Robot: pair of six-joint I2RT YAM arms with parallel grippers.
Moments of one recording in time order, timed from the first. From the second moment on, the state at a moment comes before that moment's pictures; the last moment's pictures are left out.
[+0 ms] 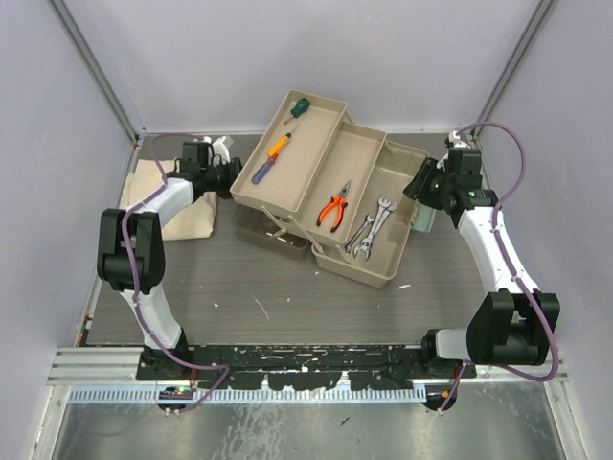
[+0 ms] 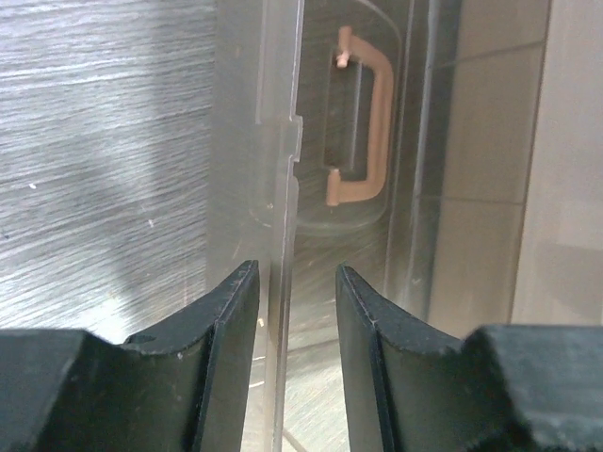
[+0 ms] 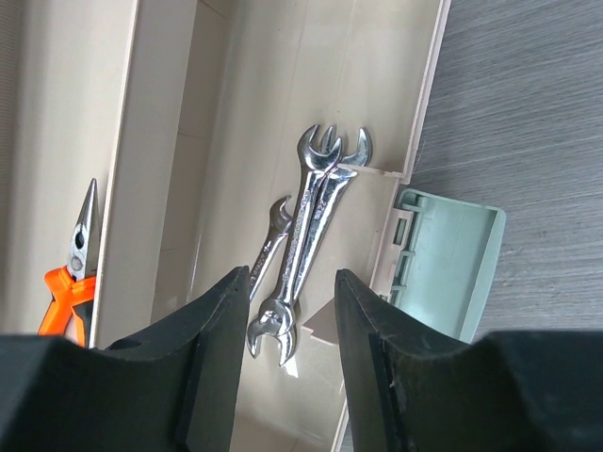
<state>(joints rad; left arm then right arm) -0.11 1.85 1.30 -0.17 0.60 -0.35 -0.04 1.33 1.11 -0.46 -0.17 0.38</state>
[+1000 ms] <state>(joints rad) -0.22 1.76 1.42 -0.41 0.34 -0.20 -0.04 1.23 0.95 -0.44 -0.18 0.38</state>
